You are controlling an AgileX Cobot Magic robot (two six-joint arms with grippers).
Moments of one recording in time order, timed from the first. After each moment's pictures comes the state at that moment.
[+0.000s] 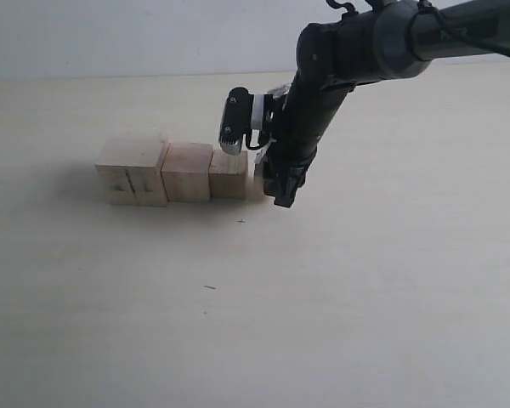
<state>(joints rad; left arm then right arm) 0.04 0.01 0.00 0.05 0.11 -0.05 0.64 2.22 -1.57 0.16 0.72 -1.02</state>
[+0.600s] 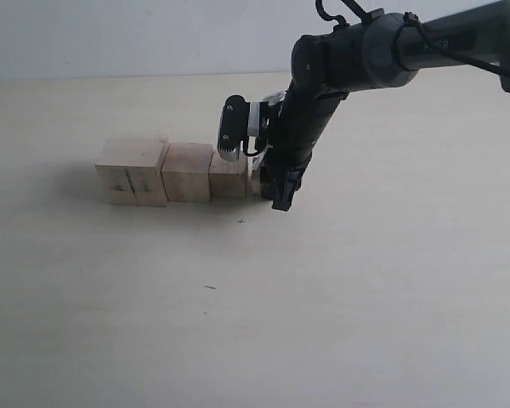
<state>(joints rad) 0.04 0.01 0.00 0.05 0.11 -0.05 0.64 2.27 -1.60 0.16 0.70 -1.06</state>
